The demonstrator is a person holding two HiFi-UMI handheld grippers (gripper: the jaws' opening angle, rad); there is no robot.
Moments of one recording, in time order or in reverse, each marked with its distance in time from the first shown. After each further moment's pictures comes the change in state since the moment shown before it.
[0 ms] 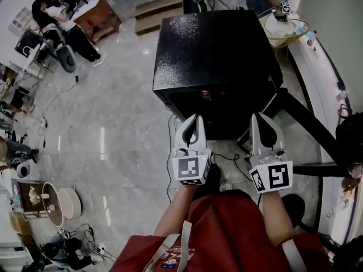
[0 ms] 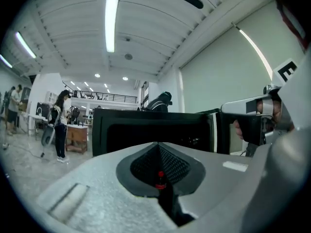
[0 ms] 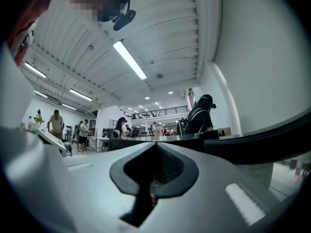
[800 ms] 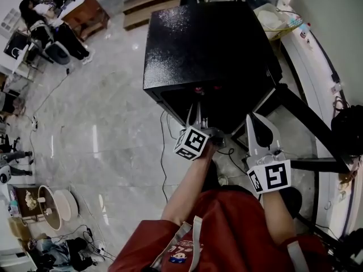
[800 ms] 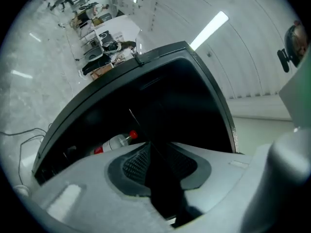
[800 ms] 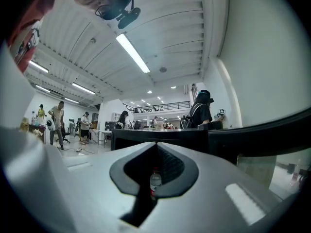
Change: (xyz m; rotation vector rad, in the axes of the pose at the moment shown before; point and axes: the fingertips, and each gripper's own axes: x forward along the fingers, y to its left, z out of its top) left arm 0.072 0.021 -0.103 -0.961 -0.094 0.080; right arm 0.001 0.008 -0.019 -0.041 0.077 0.027
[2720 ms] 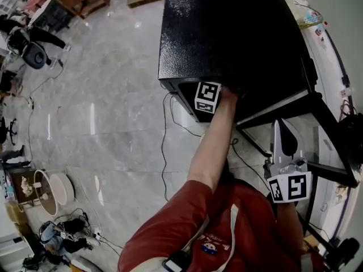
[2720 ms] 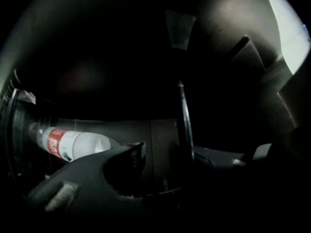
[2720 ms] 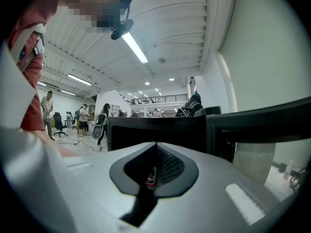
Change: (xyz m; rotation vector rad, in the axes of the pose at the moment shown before) left arm 0.144 0.052 0.022 -0.514 -0.299 -0.055; right arm 0.005 -0.006 -0.026 0.000 0.117 -0.048
